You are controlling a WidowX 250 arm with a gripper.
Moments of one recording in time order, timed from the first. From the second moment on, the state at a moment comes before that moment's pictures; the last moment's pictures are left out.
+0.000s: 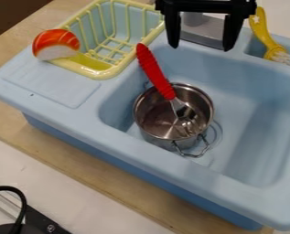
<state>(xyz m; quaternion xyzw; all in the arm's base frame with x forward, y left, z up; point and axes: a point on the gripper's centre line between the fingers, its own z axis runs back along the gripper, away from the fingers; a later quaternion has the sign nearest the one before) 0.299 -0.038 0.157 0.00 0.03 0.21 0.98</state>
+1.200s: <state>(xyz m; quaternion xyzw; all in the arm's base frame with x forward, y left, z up) 0.341 -0.054 0.143 -0.02 -0.13 0.01 0.99</state>
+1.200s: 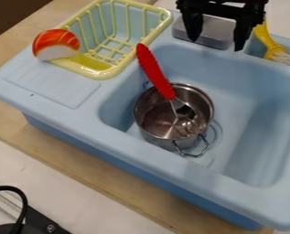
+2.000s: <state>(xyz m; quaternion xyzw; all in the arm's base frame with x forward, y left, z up) 0.372 -0.051 0.157 -0.04 -0.23 -0.04 0.97</state>
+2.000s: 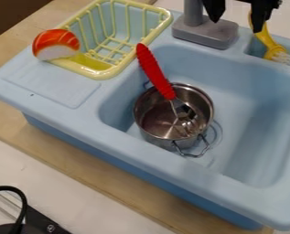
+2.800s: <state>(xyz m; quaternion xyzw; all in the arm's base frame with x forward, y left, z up) 0.397 -0.059 0.146 -0.08 -0.28 -0.07 0.95</state>
